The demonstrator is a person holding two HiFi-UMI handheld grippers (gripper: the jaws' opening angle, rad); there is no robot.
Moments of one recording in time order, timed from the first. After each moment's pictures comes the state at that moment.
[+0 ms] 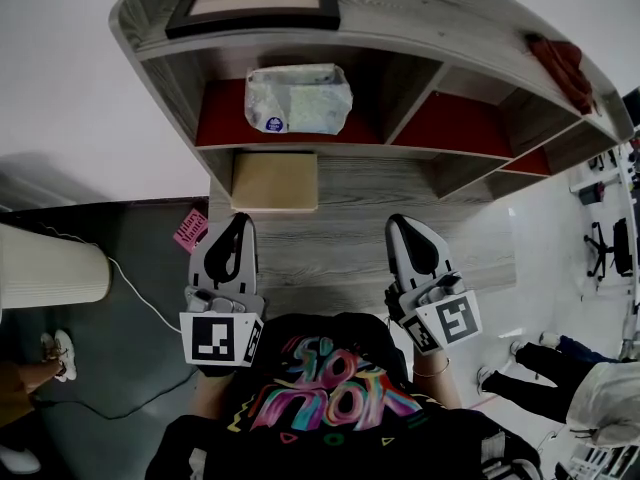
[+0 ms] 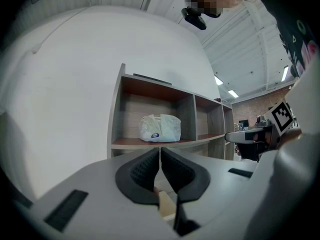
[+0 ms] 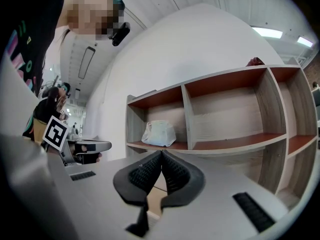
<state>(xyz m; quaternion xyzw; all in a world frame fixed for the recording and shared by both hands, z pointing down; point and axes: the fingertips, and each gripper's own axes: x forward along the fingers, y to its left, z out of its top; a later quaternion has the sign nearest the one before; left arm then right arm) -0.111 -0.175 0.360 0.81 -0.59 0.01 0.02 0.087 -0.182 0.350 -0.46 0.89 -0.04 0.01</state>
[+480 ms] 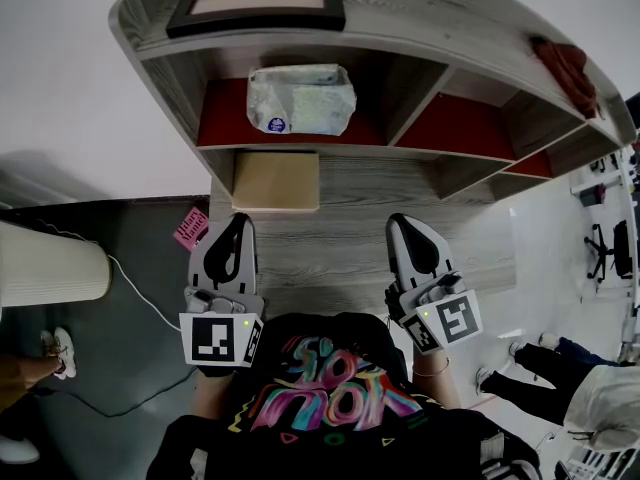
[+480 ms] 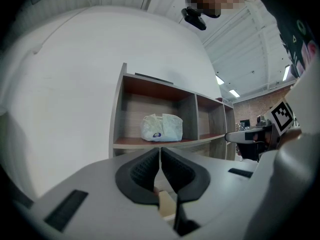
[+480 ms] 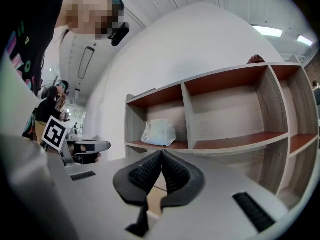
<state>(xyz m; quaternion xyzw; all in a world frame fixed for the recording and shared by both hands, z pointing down) -0.114 -0.177 0.362 0.81 -0.59 0.01 0.02 0.087 -0.187 0.352 -0.46 0.89 -0.04 0.01</state>
